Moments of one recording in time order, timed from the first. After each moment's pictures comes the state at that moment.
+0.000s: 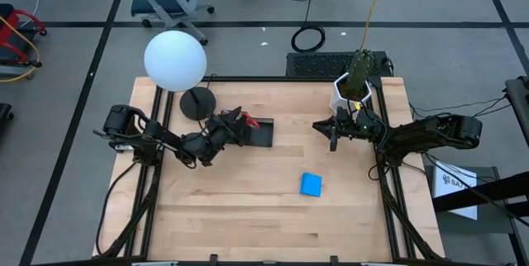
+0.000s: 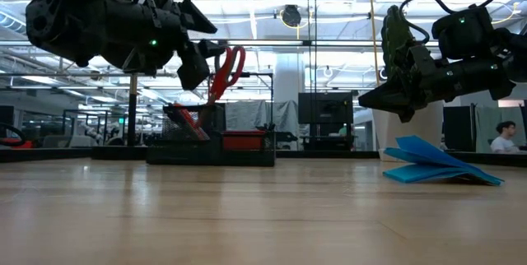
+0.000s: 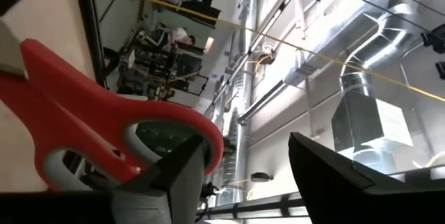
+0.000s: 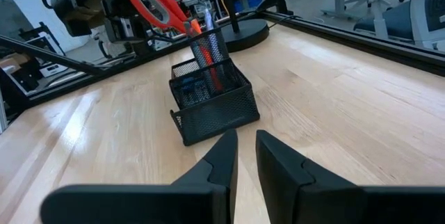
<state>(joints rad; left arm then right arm) -0.12 1.70 0.48 1.56 -0.94 -1.69 -0.46 1.21 0.01 1.02 -0.24 0.25</state>
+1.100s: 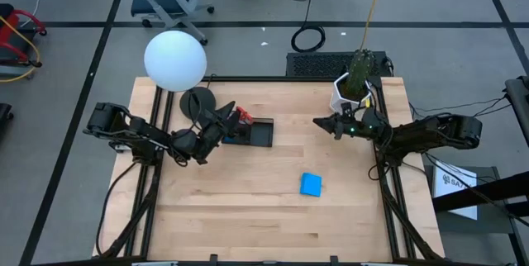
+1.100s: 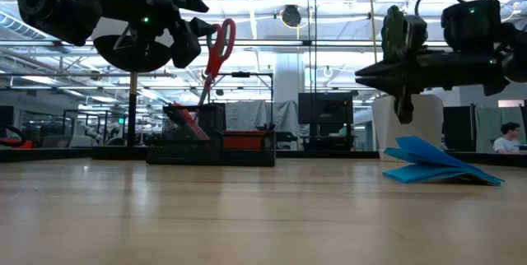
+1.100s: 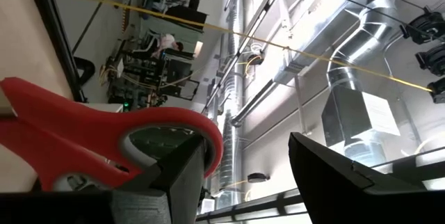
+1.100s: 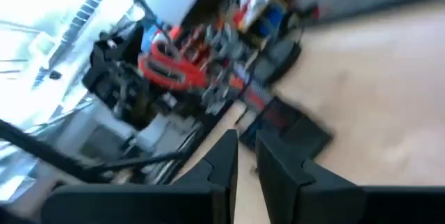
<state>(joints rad) -0.13 1.54 0.48 1.49 -0.97 -1.55 -0.46 1.21 0.02 1.20 -0.27 0.88</state>
